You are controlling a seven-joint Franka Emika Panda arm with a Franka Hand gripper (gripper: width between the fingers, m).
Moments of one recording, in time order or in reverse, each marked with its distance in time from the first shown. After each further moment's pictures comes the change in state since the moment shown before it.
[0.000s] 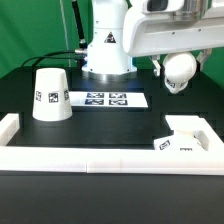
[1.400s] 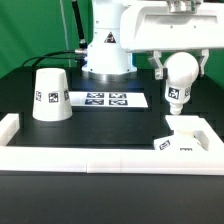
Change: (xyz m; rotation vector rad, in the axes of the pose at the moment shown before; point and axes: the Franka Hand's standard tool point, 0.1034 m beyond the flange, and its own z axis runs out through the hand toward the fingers) arm 0.027 0.009 -0.007 -0.099 0.414 -0.203
